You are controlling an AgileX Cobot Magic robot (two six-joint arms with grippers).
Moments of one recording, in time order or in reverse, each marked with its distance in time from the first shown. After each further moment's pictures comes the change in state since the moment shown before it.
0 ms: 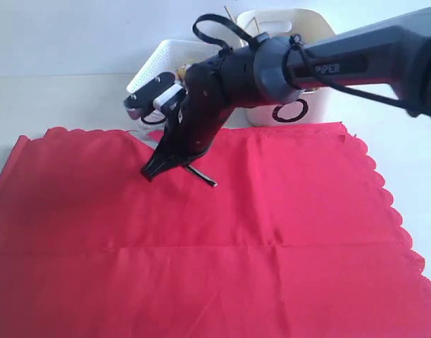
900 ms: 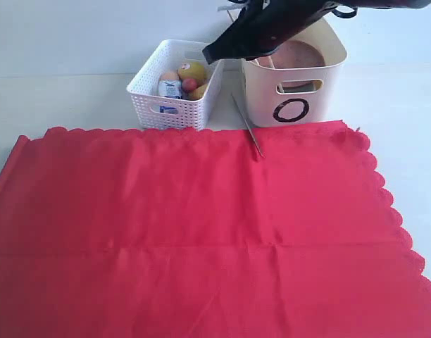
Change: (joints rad) left arm 0.000 0.000 0.000 0.000 0.000 0.000; right arm -0.256 -0.218 0.000 0.036 -0.088 -0.002
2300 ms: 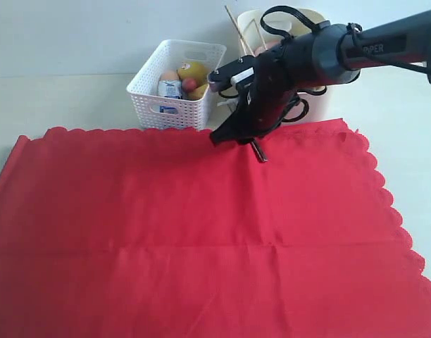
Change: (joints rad) left arm 0.000 0.000 0.000 0.000 0.000 0.000; right arm 0.025 0.274 0.000 -0.255 0.082 0.285
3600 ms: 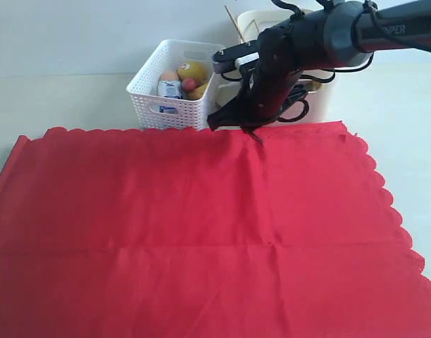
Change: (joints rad) left arm 0.000 0.000 0.000 0.000 0.000 0.000; right arm 0.001 -0.069 -0.002 0.064 0.077 0.058
